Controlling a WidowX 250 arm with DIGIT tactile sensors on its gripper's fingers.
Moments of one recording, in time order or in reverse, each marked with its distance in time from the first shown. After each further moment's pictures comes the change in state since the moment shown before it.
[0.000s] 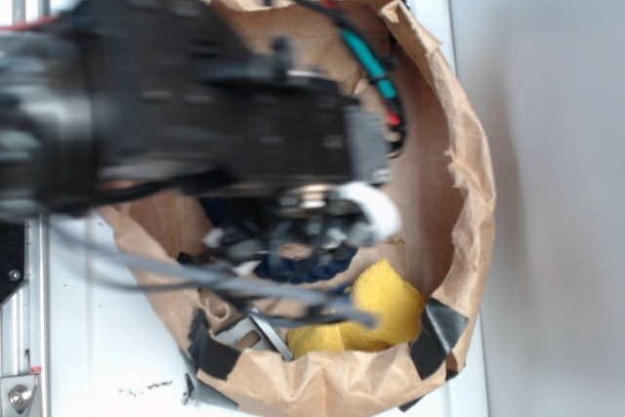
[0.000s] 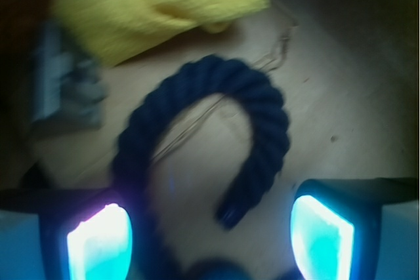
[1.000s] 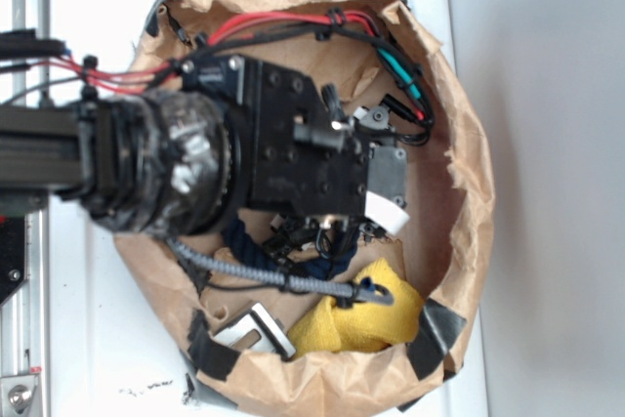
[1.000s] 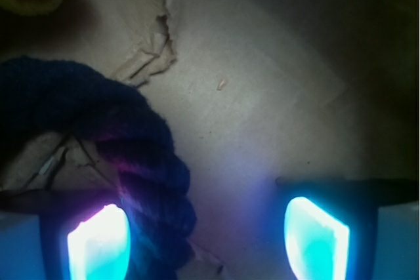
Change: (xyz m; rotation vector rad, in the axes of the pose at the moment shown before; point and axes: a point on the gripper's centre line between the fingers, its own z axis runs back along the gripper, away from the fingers) arm 0.026 0.006 -0.051 0.187 -0.053 -0.003
